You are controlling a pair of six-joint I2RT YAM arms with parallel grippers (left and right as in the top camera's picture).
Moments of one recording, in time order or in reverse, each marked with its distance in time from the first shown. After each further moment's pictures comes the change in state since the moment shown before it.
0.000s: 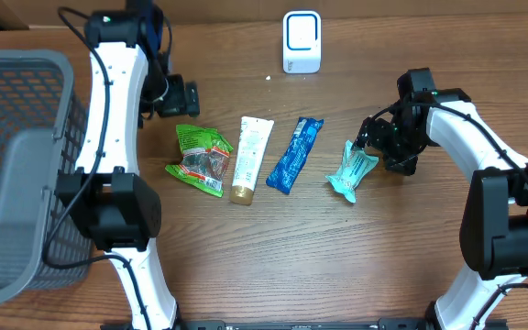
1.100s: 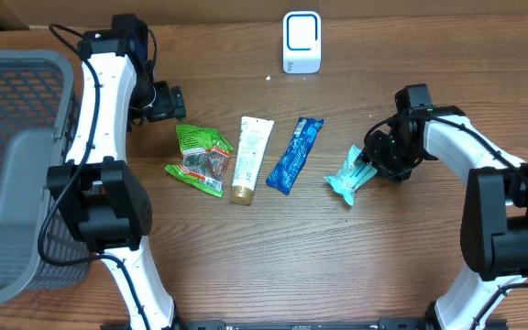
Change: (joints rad) left arm 0.080 0.000 -0.143 0.209 -0.037 -0.015; right arm 0.000 -0.003 -0.137 0.140 -0.022 0.036
